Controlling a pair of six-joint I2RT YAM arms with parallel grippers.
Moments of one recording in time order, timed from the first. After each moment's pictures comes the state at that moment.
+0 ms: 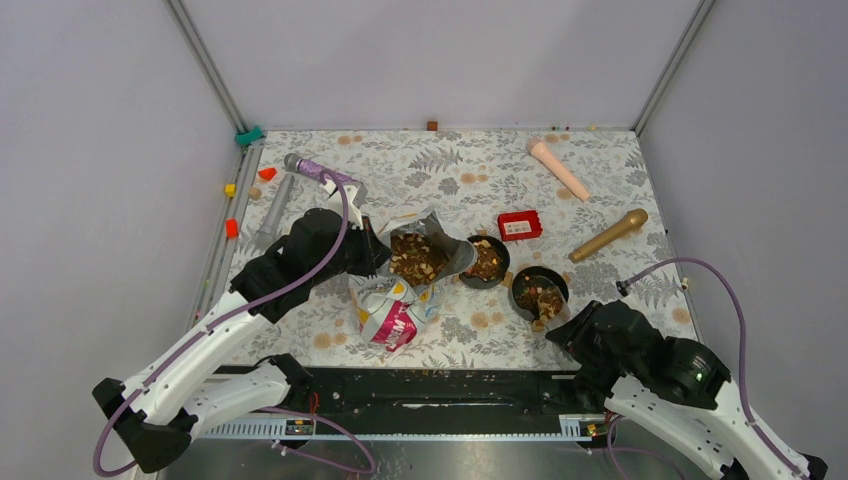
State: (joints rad) left arm -0.73 0.91 0.99 -0.59 -0.02 -0.55; right arm 0.85 0.28 0.72 -1.30 0.23 1.36
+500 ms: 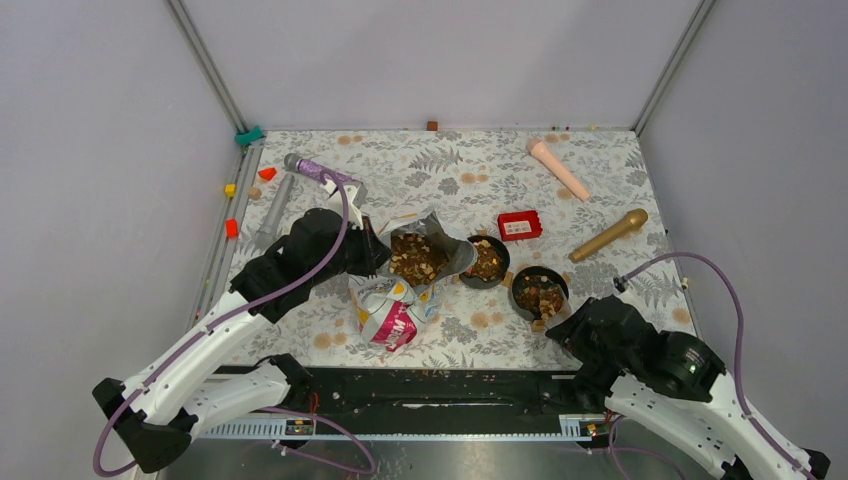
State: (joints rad) left arm -0.73 0.91 0.99 -0.59 -0.02 -0.55; right arm 0.85 0.34 0.74 -1.29 0.25 1.35
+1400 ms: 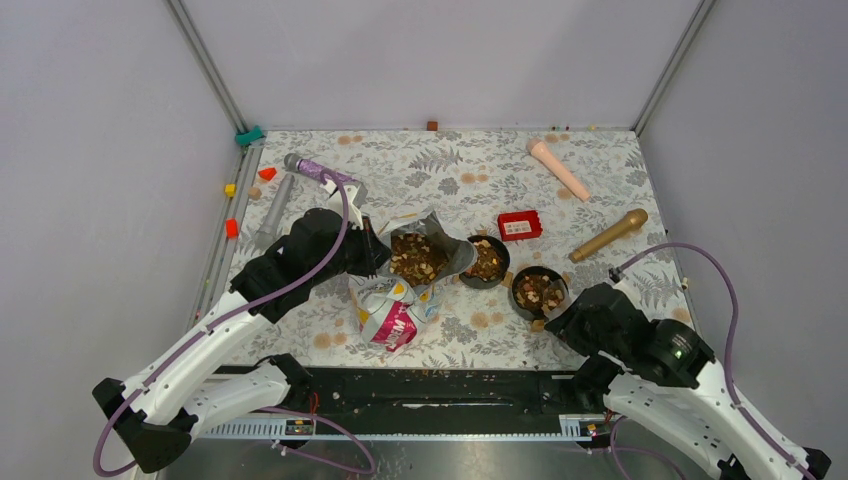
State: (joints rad) left arm -0.73 0.91 0.99 -0.59 -0.02 -0.55; right arm 0.79 0.45 0.77 -1.27 0.25 1.30
